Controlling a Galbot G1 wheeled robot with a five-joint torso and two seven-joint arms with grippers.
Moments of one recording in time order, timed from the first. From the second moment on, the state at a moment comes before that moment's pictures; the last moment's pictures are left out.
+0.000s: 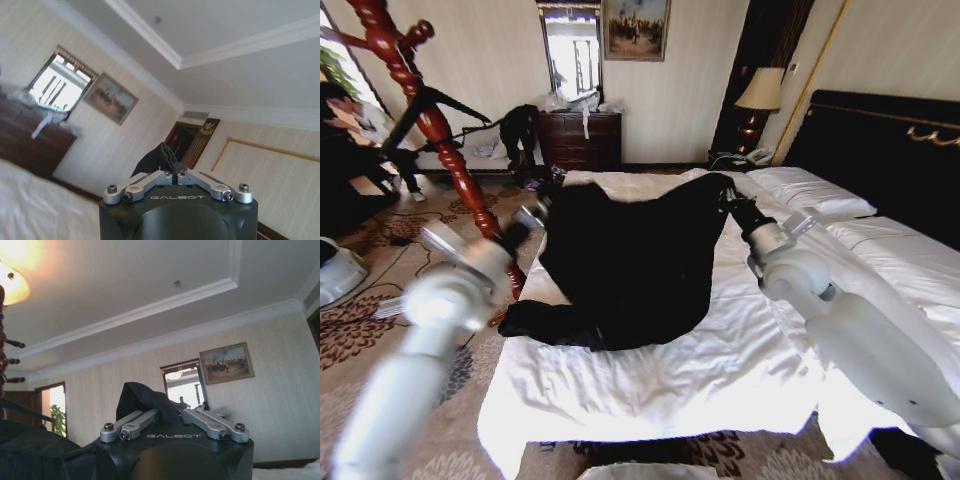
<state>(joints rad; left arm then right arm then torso) 0.68 -0.70 -0.61 -2.20 -1.71 0.33 -0.41 -0.58 0.68 0.14 2.02 1.14 0.01 0.27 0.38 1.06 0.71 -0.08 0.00</state>
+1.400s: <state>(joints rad) 0.98 -1.07 -0.43 -2.05 -1.35 0.46 -0.58 -0.62 0.91 -0.10 1.80 0.95 0.03 0.32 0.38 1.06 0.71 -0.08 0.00</state>
